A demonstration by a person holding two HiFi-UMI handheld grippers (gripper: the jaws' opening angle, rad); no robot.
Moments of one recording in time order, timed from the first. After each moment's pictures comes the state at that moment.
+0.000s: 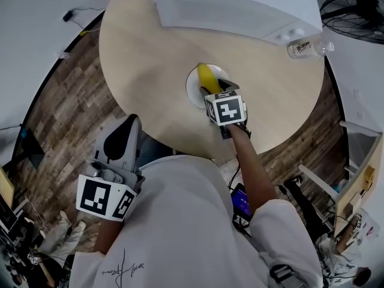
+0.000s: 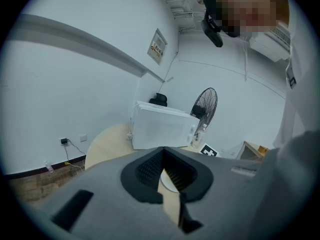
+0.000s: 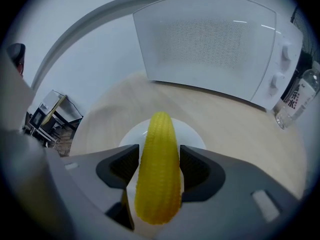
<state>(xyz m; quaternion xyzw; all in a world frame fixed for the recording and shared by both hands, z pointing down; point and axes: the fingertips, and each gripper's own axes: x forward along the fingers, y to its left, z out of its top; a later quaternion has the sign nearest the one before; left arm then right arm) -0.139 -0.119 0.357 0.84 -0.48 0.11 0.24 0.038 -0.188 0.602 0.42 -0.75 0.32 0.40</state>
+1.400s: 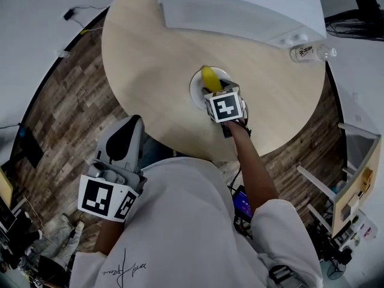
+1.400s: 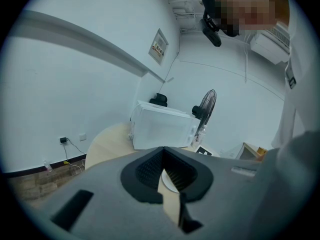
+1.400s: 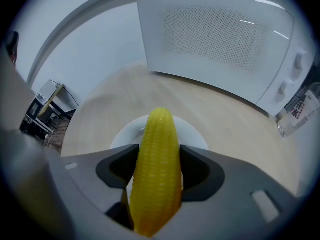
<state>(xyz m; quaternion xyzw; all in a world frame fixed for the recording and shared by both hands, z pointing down) -0.148 -0.124 0.361 0.84 -0.48 0.10 0.24 0.034 -0.195 0.620 0.41 -0.73 0.30 0.45</state>
